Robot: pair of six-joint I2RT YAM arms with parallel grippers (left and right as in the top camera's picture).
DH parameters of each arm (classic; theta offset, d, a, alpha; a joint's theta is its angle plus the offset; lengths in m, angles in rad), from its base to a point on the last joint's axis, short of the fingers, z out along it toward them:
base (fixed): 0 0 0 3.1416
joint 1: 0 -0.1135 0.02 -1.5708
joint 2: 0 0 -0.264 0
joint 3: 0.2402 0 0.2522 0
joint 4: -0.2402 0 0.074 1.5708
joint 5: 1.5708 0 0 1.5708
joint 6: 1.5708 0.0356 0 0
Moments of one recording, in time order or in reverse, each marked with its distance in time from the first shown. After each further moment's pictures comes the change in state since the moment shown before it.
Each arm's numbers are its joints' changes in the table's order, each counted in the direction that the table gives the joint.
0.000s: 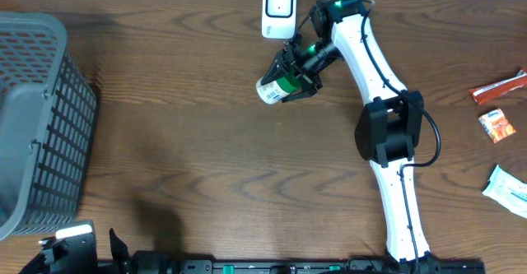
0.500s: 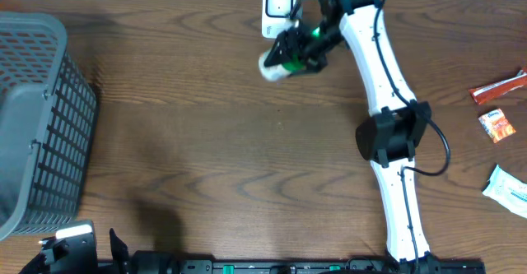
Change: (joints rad) left arm 0.000 0.000 0.000 0.000 0.000 0.000; right arm 0.002 0.008 0.261 0.024 0.147 -0.098
